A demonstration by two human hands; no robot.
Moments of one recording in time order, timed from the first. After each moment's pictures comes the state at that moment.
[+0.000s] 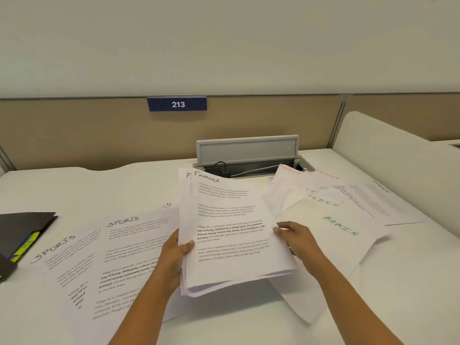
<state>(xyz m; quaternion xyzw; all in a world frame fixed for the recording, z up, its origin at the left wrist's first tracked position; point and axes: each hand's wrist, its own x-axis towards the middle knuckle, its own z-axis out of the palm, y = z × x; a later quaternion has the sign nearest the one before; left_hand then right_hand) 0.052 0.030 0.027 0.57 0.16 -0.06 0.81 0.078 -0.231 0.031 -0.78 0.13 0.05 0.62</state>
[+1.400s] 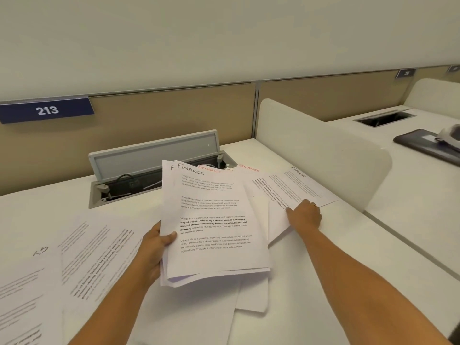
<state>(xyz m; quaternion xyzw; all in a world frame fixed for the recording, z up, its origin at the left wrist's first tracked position) 0.144 -0.146 0.036 0.61 0.11 -0.16 0.77 0.156 -0.472 0.000 -0.88 0.40 -0.09 0.25</state>
